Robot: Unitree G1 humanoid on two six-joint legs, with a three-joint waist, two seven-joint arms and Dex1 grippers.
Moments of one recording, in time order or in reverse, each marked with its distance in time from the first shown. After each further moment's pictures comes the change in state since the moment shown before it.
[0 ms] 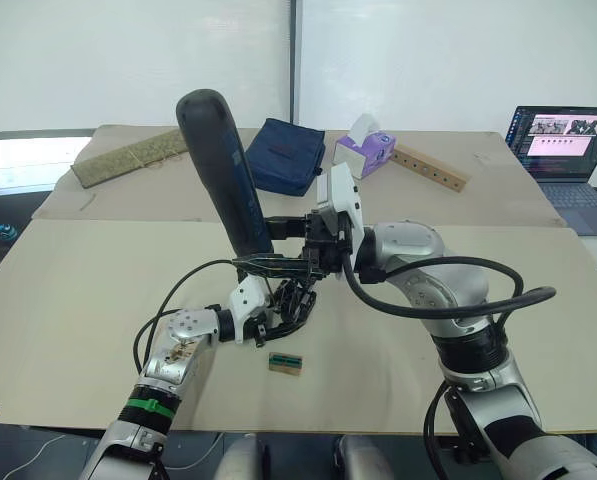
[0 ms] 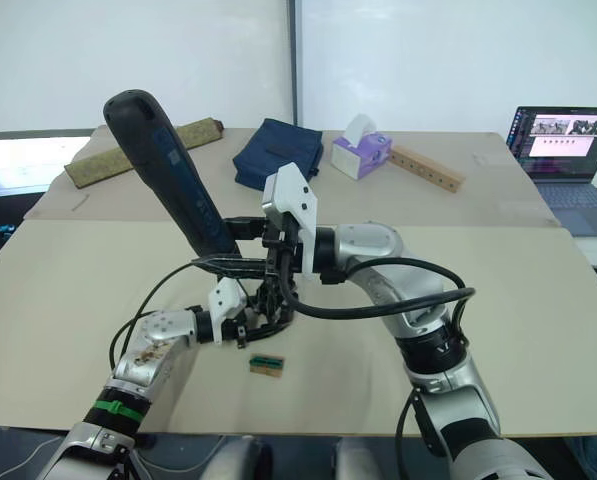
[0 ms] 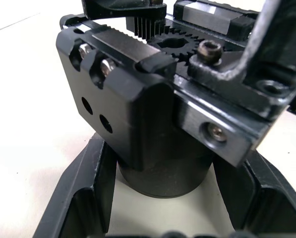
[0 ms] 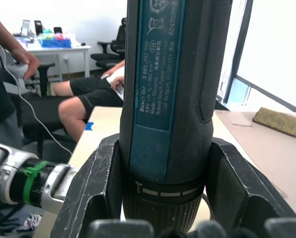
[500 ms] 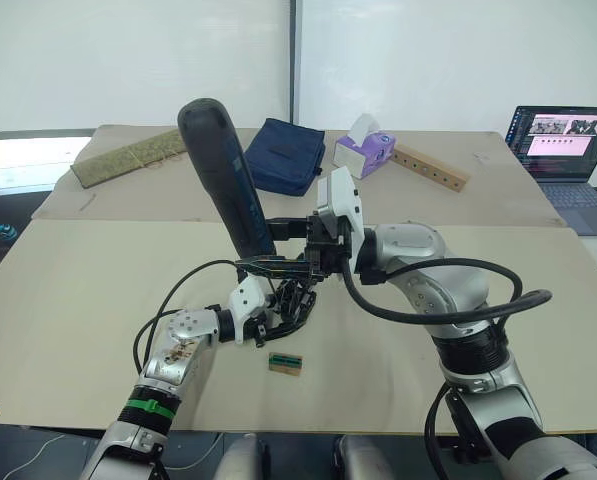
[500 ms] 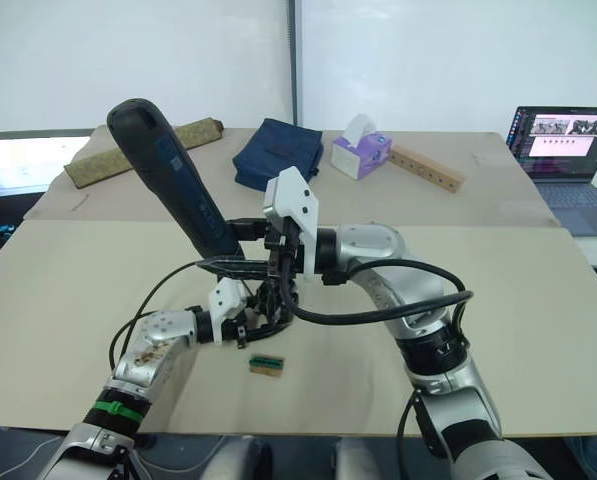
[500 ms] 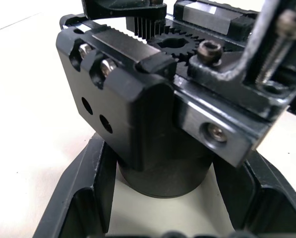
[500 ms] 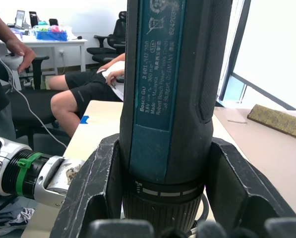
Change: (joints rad) left arm 0.001 0.000 -0.001 -0.003 0.000 0.003 0.002; right arm 0.003 -0.002 0.001 0.003 -0.038 -0.025 0.022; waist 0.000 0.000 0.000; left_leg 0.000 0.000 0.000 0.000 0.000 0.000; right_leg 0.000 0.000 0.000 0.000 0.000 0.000
